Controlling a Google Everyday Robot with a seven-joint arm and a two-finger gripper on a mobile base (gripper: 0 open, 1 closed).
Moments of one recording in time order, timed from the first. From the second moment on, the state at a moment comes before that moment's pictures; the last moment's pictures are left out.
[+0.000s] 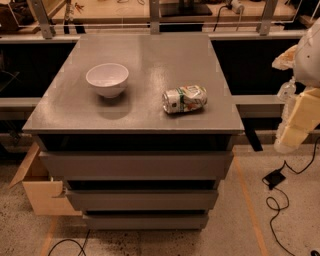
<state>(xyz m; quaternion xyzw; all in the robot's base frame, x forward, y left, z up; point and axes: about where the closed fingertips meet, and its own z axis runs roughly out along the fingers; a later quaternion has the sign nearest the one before) 0.438 -0.216 0.977 -0.60 0.78 -0.04 0.16</state>
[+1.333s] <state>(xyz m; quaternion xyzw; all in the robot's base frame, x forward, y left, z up) 0.412 -0.197 0.872 -0.60 0.79 -0.05 0.15</state>
